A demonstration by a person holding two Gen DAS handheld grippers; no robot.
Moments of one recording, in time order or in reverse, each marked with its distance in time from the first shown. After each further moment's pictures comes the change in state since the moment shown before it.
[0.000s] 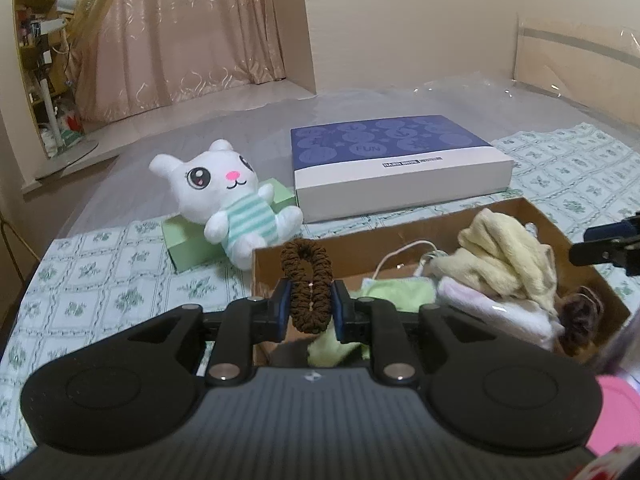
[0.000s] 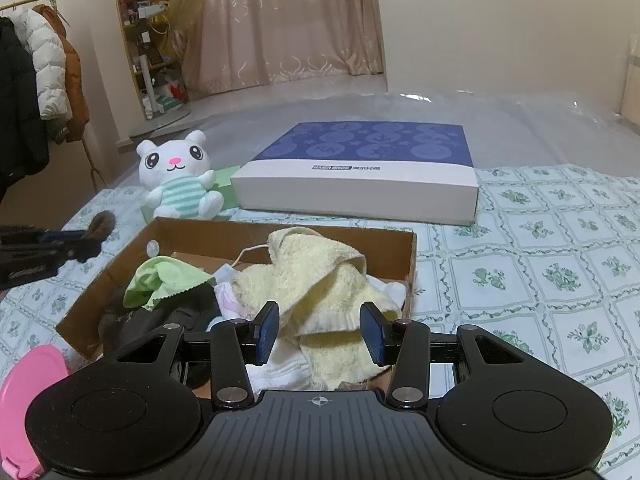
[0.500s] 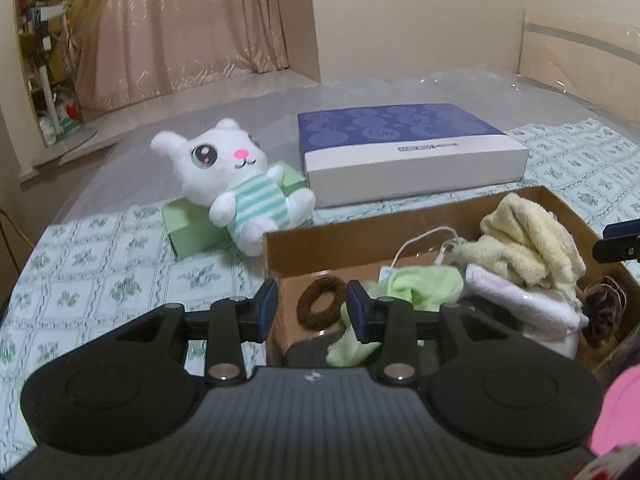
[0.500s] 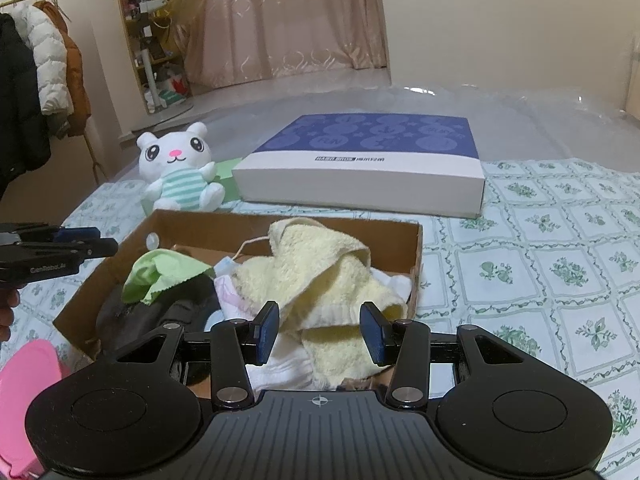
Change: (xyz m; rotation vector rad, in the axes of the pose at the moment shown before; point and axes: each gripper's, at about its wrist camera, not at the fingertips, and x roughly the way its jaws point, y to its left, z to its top) left arm 0.020 0.021 -0.015 -0.026 0.030 -0.009; right arm 0.008 -0.001 -0.004 -0.002 0.017 0.009
